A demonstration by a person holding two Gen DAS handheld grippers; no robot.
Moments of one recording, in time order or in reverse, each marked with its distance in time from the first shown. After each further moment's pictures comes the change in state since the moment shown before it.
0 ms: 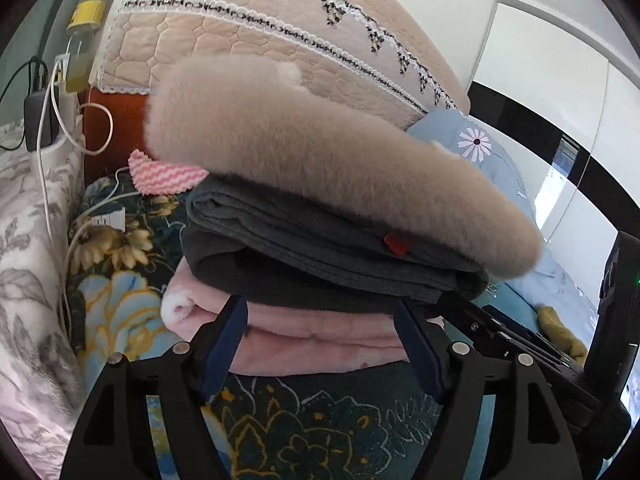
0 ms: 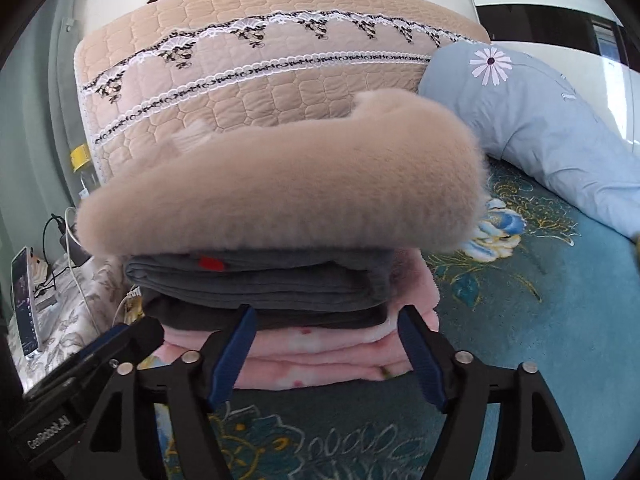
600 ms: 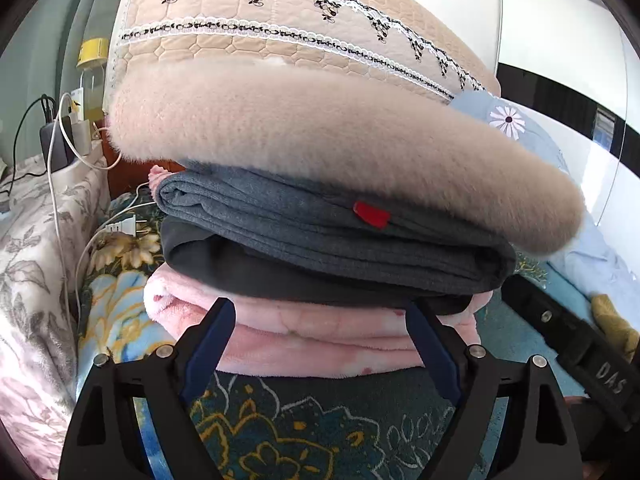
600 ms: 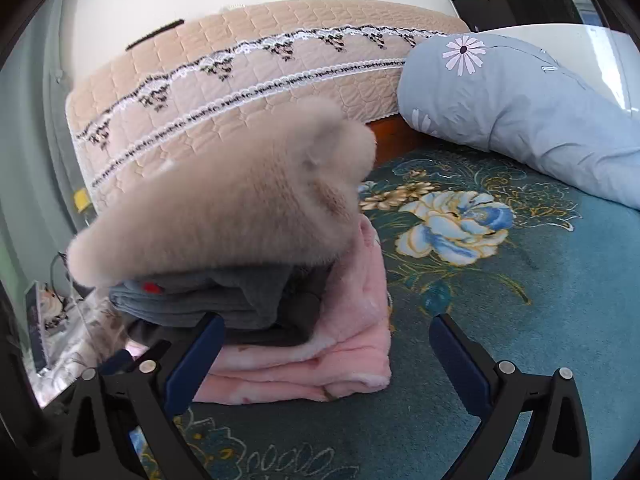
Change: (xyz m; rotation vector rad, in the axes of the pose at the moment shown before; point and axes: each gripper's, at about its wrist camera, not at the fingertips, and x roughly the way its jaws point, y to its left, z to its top) left arm 0.018 -0.055 -0.026 0.100 -0.052 0.235; right arm 0.000 -0.069 -0.009 0.105 -0.095 0.095
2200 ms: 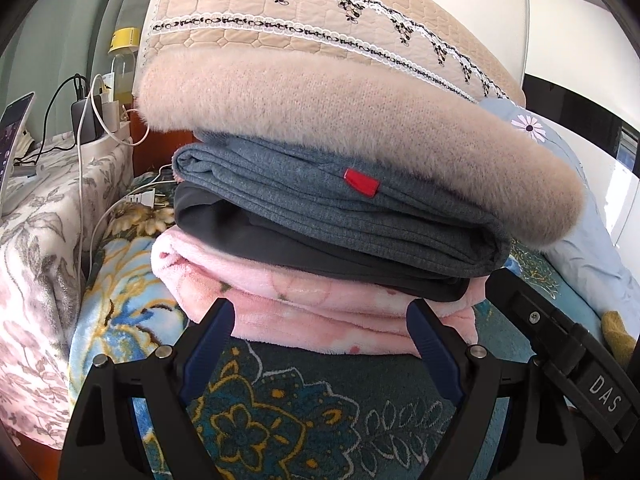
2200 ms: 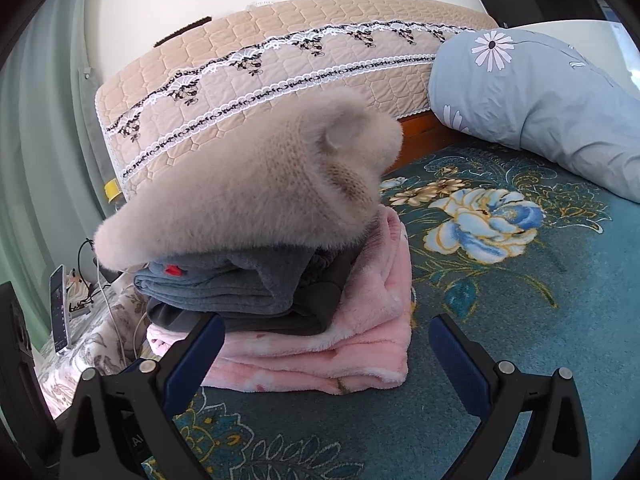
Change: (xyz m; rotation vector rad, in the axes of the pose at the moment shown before) left arm -0.012 -0.018 -0.019 -0.081 -0.006 0.070; right arm 0.001 -0.006 -0.007 -0.034 0.017 0.119
